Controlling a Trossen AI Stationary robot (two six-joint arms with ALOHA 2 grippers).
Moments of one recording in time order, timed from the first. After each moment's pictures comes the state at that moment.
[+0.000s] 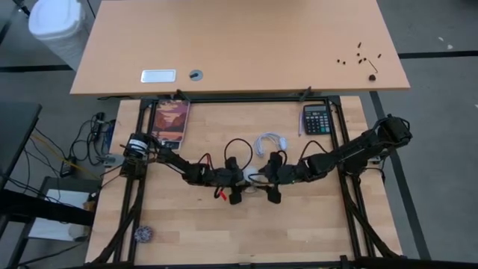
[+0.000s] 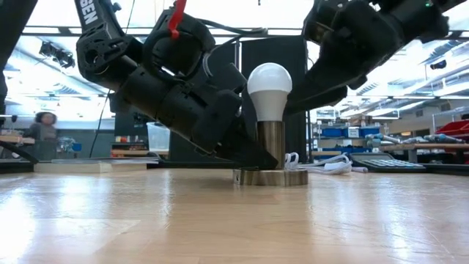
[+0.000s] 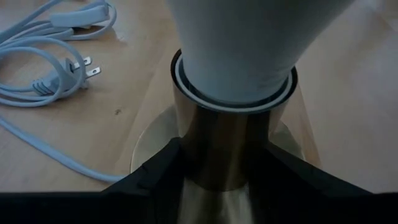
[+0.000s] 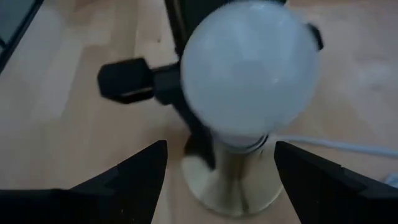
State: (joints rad) left arm -0.17 2.00 0.83 0.68 -0.26 -0.17; right arm 0.28 1.49 0.70 0.13 0.29 0.31
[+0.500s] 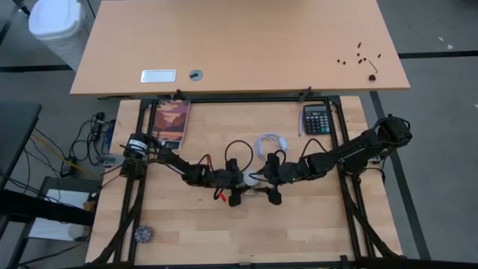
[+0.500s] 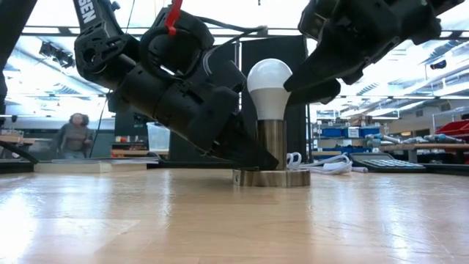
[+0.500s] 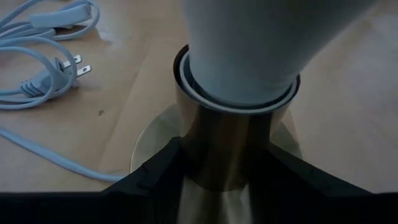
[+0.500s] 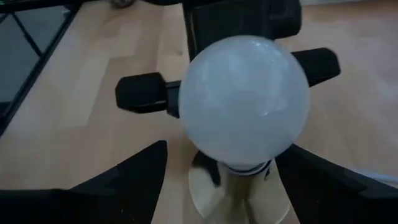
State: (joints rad) left arm -0.17 2.00 0.83 0.68 -0.24 -0.16; right arm 0.27 1.49 0.70 0.20 0.19 0.27
